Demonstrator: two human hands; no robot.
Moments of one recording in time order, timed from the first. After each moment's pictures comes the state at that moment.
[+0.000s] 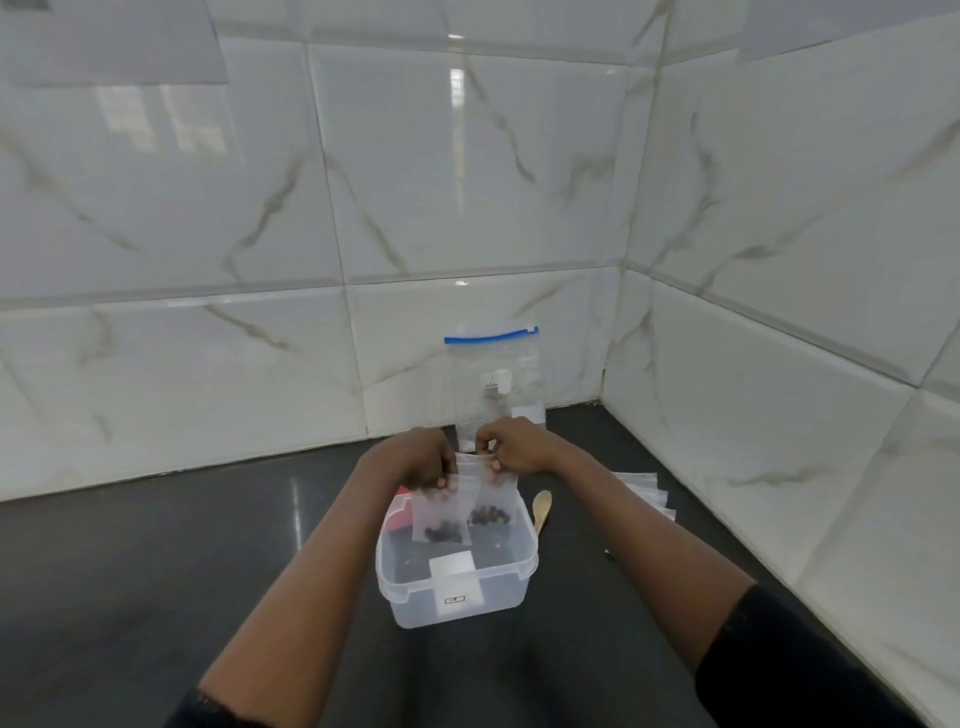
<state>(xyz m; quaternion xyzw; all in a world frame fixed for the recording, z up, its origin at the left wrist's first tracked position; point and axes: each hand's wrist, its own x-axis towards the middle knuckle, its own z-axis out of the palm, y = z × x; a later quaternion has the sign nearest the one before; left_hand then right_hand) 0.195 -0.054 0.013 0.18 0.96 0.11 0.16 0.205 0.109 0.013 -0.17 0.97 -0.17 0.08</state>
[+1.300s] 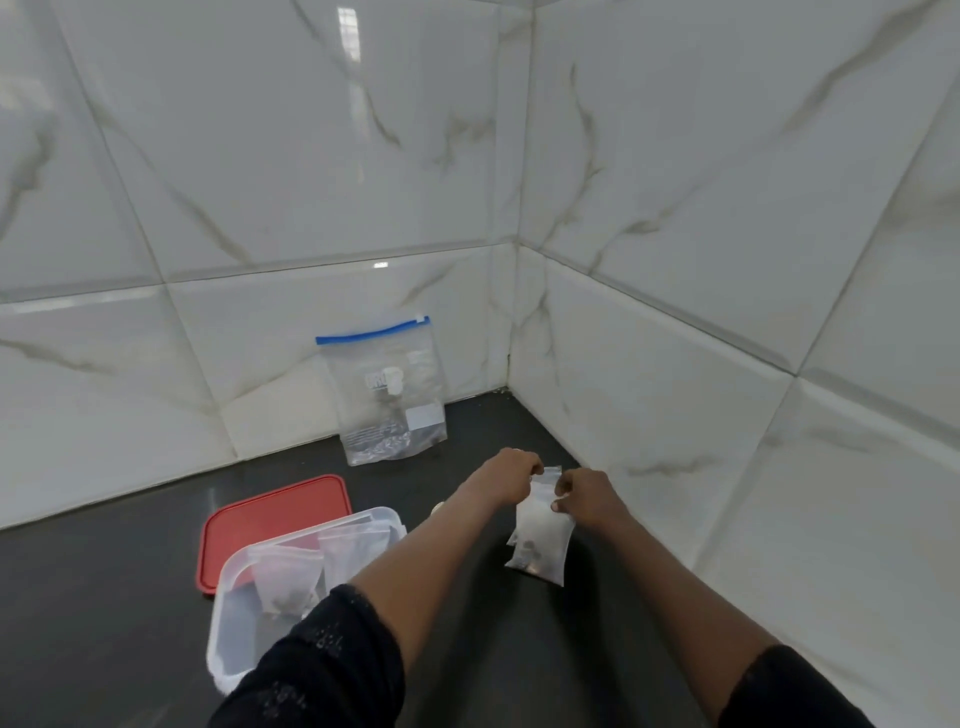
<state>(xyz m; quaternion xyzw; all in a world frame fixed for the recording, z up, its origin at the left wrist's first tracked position) 0.142 0.188 -0.085 0.34 0.92 0.17 0.11 0.213 0.315 -0.094 0.16 0.96 -0.23 0.03</state>
